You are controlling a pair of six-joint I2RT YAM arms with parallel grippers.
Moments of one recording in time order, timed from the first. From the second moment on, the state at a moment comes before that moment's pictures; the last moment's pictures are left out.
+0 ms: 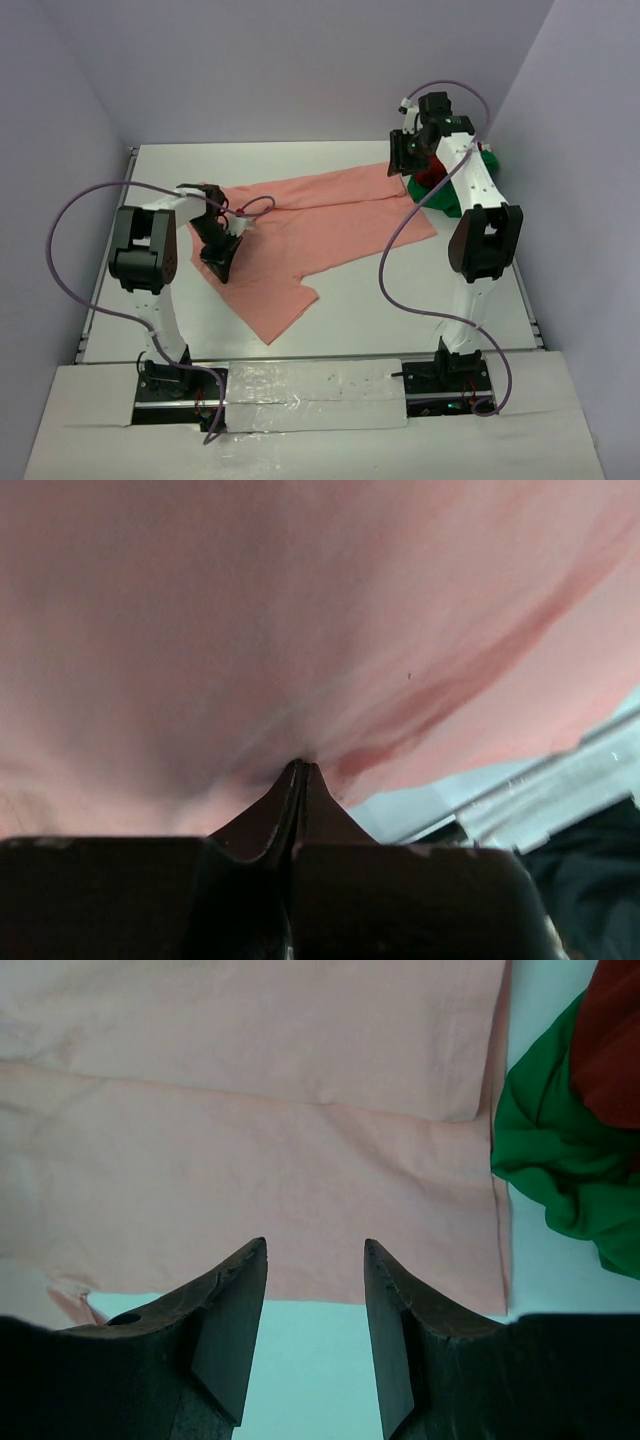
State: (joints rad) left arm -0.15 2.04 1.36 -1.12 0.31 0.42; right arm 0.08 2.03 2.01 -0.98 -0.26 -0.01
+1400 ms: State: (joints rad) left arm 0.16 1.72 1.09 -0.69 0.09 0.43; right arm 0.08 1.88 1.83 -0.90 -0.31 0.01
